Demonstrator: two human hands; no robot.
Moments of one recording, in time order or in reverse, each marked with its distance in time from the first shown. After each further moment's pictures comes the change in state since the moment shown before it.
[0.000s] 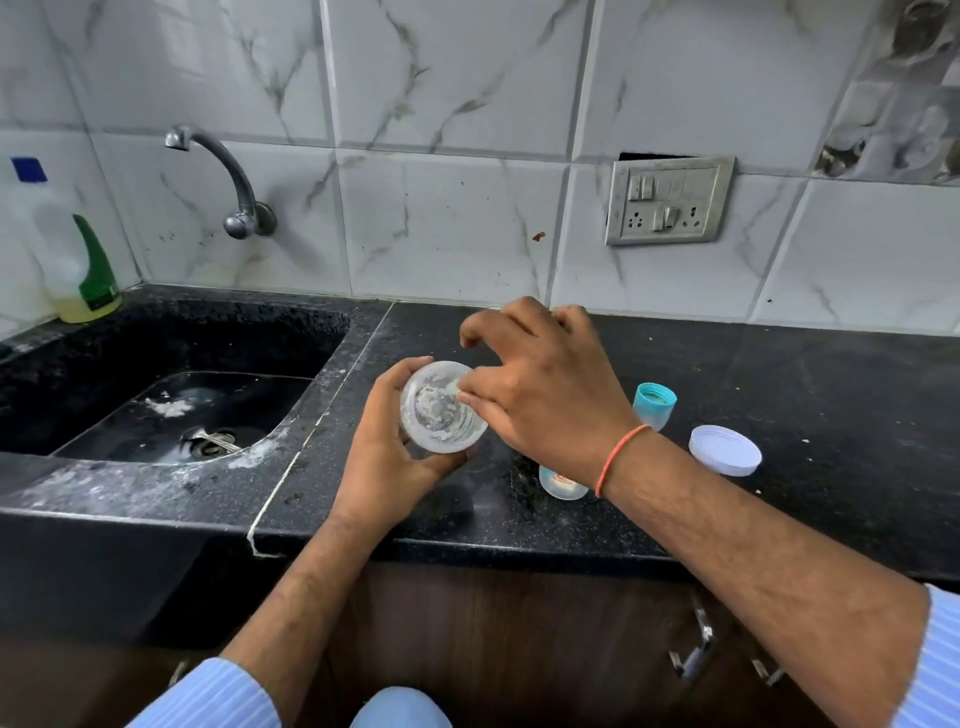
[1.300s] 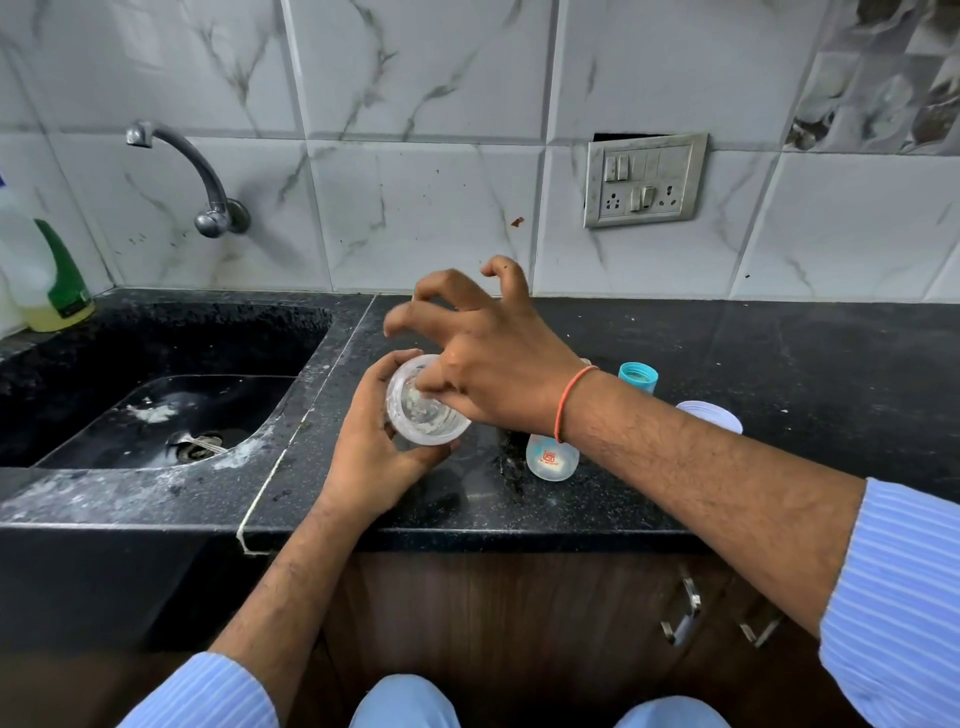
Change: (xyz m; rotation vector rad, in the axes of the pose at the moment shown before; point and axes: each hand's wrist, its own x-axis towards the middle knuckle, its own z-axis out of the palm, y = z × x) left_hand 0.002 0.000 -0.004 0.007 -0.067 0.015; right_hand 0.027 -0.003 0.003 0.041 -0.164 -0.133
